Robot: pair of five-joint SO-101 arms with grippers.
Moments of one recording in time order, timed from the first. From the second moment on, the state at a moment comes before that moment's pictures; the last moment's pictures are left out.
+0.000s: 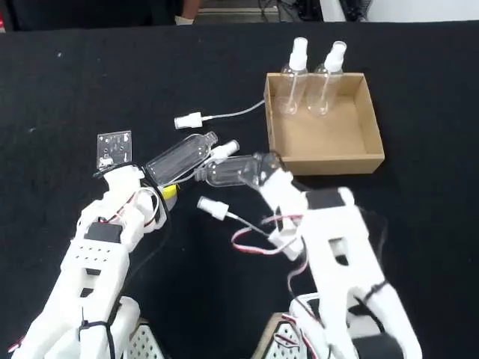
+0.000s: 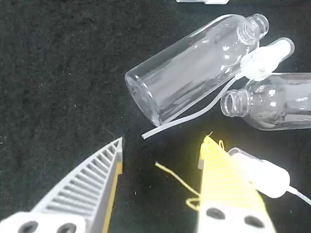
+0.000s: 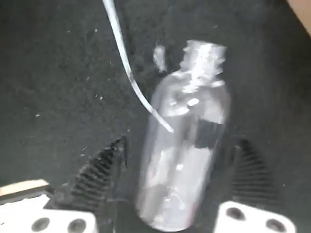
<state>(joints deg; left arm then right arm) 1.1 -47.0 74.2 28.2 10.0 -8.2 -33.2 57.7 69.8 38.4</state>
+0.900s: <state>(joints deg) 1.1 -47.0 74.2 28.2 10.0 -5.0 -11.1 45.7 73.0 34.3</state>
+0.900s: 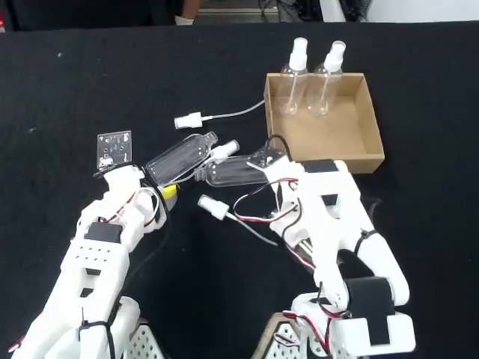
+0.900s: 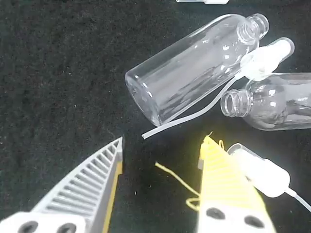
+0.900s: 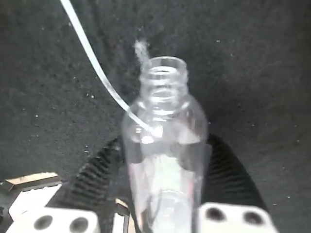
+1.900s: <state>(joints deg) 1.1 -47.0 74.2 29.1 10.0 46.9 -11.0 34.4 61.4 62.0</state>
